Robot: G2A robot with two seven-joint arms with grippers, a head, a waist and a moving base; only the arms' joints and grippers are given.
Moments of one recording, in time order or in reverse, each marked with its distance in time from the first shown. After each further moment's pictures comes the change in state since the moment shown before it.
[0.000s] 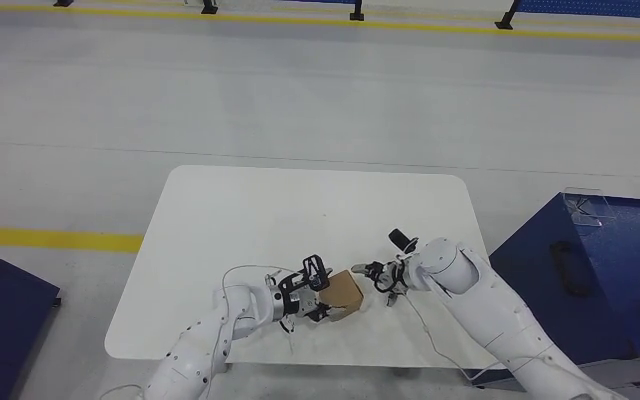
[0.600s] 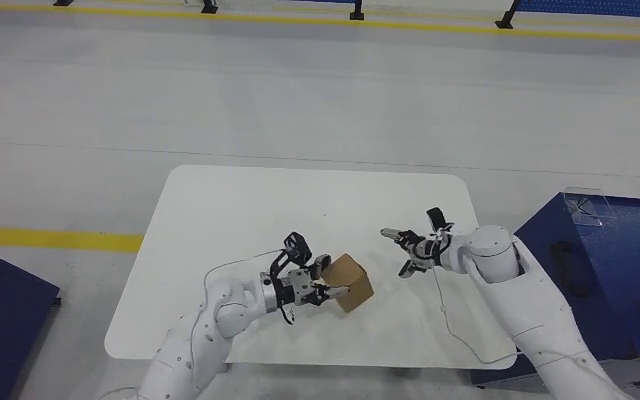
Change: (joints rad) left arm -0.009 -0.012 -0.064 0.037 -0.635 -0.026 -0.240; right arm -0.075 0.050 0.297 0.025 0.213 -0.101 -0.015
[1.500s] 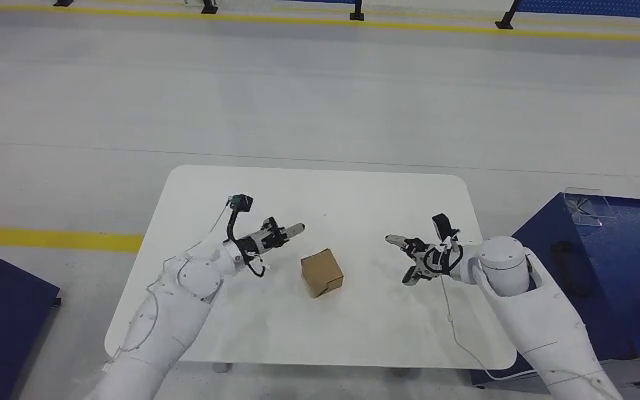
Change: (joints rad) left arm -0.137 0.028 -0.098 0.174 -0.363 0.183 -0.044; right arm -0.090 0.022 0.058 -0.086 -0.011 -0.024 0.022
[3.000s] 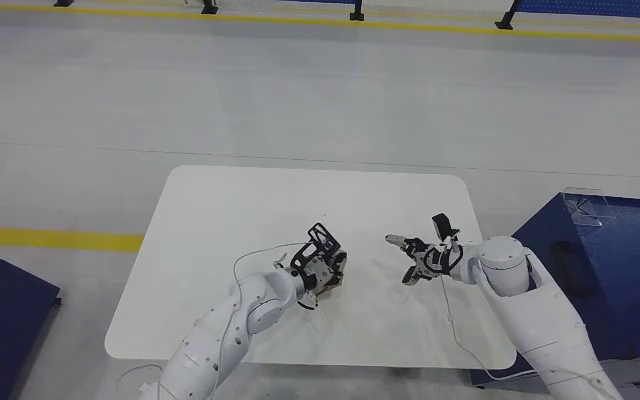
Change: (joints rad) left arm 0.079 -0.061 0.241 -0.262 0.713 0.235 0.079; right arm 0.000 0.000 0.000 0.000 0.000 0.000 0.000
